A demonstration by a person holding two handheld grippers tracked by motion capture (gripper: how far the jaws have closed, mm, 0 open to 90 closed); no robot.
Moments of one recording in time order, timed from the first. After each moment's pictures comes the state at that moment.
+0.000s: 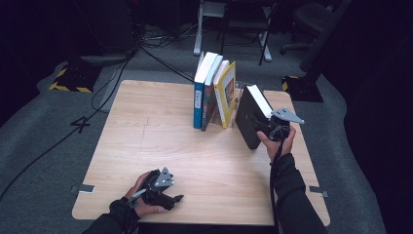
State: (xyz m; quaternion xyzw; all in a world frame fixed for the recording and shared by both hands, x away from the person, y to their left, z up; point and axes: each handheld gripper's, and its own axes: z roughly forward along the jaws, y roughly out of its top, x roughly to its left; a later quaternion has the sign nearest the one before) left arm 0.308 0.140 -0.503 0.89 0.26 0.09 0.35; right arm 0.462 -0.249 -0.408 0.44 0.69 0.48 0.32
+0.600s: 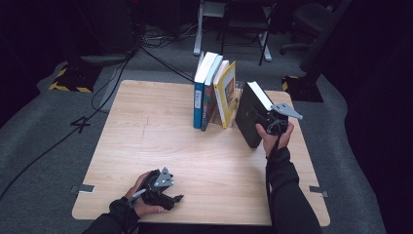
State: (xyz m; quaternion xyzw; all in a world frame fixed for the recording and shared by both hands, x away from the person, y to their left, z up) left arm 0.309 0.140 -0.503 0.90 0.25 0.09 0.35; right arm 0.479 -0.243 -0.400 0.46 0.66 0.49 0.34
